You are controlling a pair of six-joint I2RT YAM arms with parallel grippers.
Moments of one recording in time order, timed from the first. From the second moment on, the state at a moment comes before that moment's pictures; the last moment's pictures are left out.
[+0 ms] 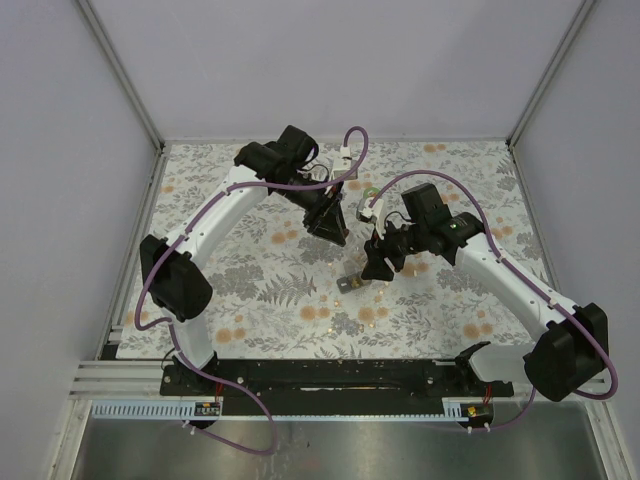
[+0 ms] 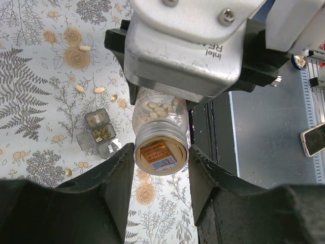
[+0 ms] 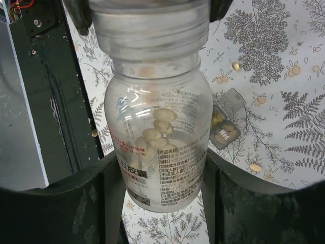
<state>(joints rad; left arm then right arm) -0.58 1.82 1.87 -1.15 1.04 0.55 0.51 1.29 1.08 -0.69 -0.70 -0.40</state>
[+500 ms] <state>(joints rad) -0.58 1.82 1.85 -1.15 1.04 0.56 0.51 1.29 1.08 -0.69 -0.70 -0.40</state>
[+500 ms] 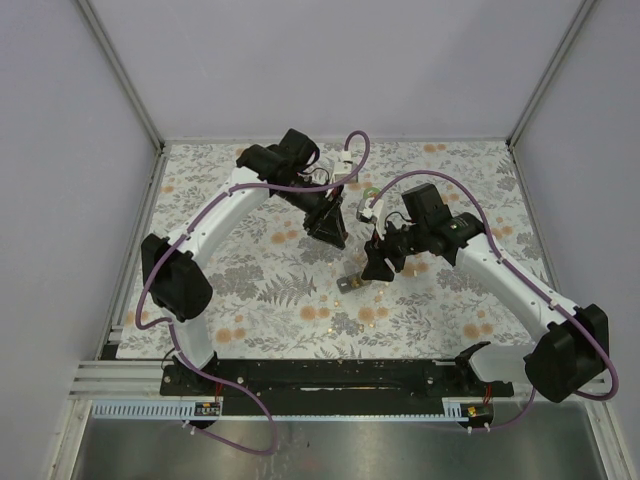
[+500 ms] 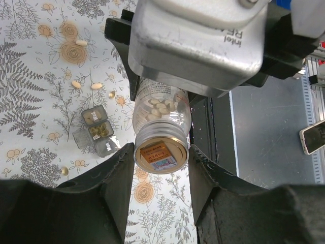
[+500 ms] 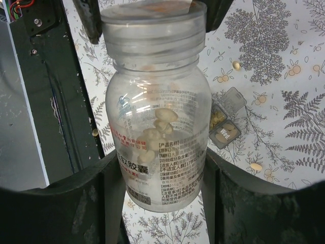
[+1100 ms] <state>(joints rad) -0.58 1.81 1.76 -1.08 1.09 0.55 0.52 1.24 1.02 -0.64 -0.70 -0.35</state>
